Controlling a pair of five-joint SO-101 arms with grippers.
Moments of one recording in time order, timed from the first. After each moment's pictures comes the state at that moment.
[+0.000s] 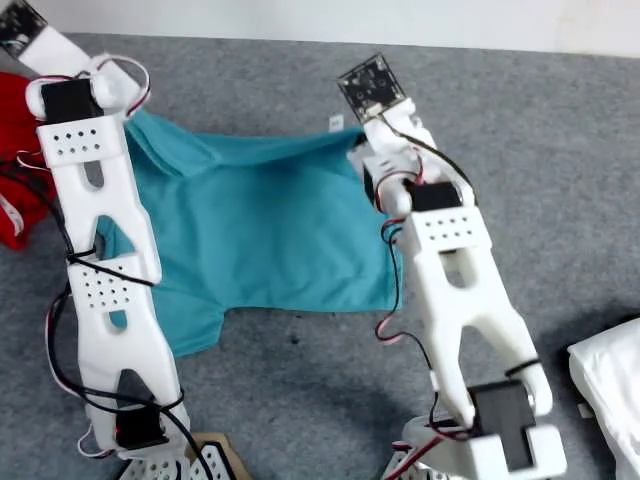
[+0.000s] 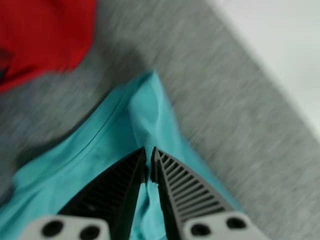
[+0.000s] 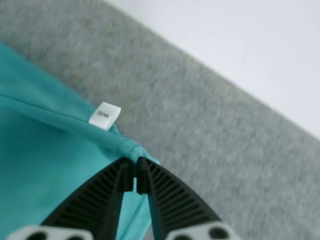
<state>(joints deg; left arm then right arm) -17.9 56.5 -93.1 98.2 39.3 -16.4 -11.5 21.7 31.1 25.4</state>
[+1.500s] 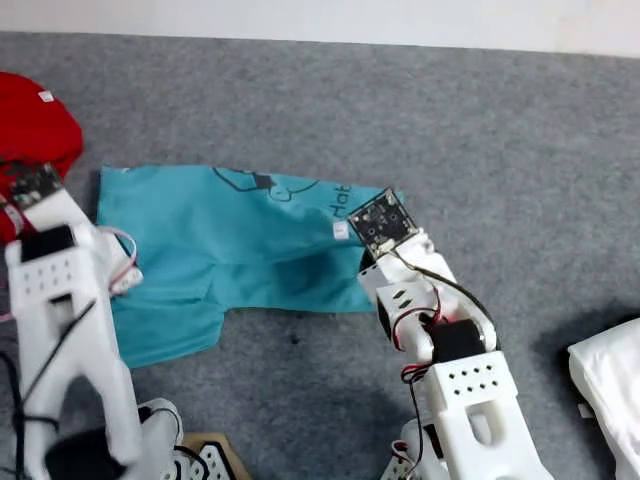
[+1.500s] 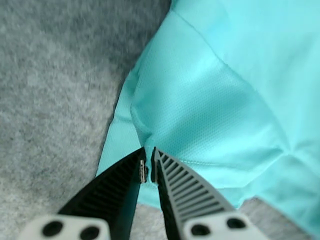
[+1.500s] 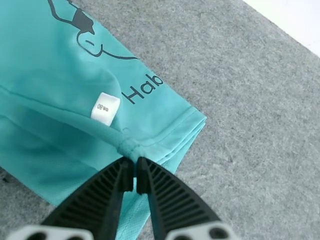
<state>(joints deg) -27.6 -27.5 41.7 71.5 16.0 -18.9 -57.1 66.9 35.3 25.4</state>
